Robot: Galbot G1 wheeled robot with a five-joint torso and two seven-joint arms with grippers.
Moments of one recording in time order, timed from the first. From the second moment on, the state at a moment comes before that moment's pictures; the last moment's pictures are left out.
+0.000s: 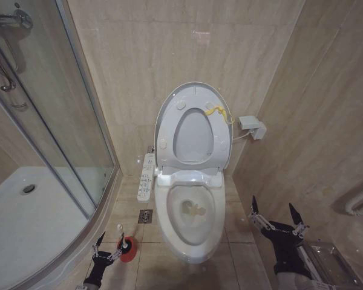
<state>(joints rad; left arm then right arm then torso) 1.20 -1.32 -0.58 -0.92 -0.24 -0.80 0.37 -1.90 1.56 0.56 2.45 0.04 0.10 0.26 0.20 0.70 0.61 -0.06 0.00</state>
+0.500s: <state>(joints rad) 1.03 -1.30 -0.54 -0.80 -0.26 -0.81 0.44 -1.90 1.56 0.56 2.45 0.04 0.10 0.26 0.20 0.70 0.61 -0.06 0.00</state>
